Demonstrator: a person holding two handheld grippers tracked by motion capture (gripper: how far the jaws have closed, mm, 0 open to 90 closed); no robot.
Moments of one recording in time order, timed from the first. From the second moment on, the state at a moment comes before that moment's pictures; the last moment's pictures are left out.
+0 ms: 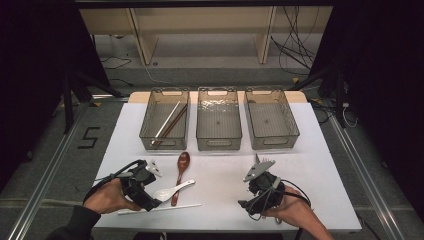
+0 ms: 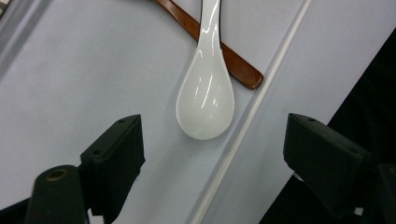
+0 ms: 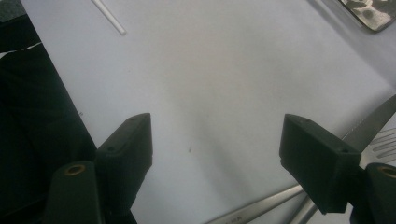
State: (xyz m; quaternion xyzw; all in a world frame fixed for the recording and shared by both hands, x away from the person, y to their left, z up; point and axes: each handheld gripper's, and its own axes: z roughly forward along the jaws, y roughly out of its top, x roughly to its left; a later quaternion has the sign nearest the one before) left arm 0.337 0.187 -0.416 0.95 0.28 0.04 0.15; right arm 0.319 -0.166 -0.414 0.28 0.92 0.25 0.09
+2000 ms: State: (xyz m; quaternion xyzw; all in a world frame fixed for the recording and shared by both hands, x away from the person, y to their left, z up) left arm 0.320 0.189 -0.461 0.99 0.15 0.01 0.07; right arm 0.318 -0.165 -0.415 0.28 0.93 0.24 0.08
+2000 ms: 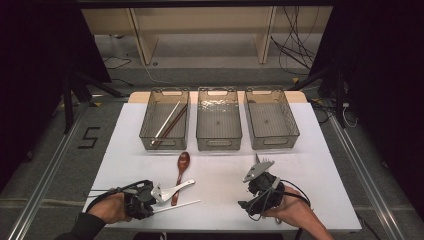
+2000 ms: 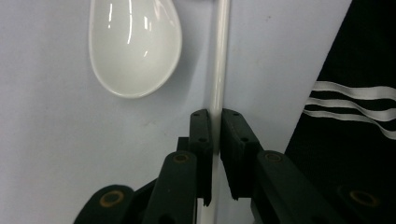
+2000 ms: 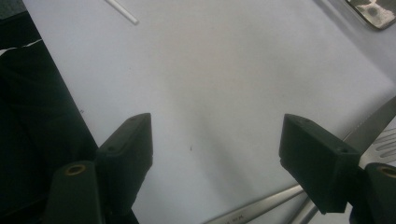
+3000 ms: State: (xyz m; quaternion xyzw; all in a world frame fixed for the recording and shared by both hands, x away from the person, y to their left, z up) left arm 0.318 0.187 -0.433 0.97 0.16 0.02 0.19; right arm 0.319 -0.166 -0.414 0.28 0.93 0.24 0.09
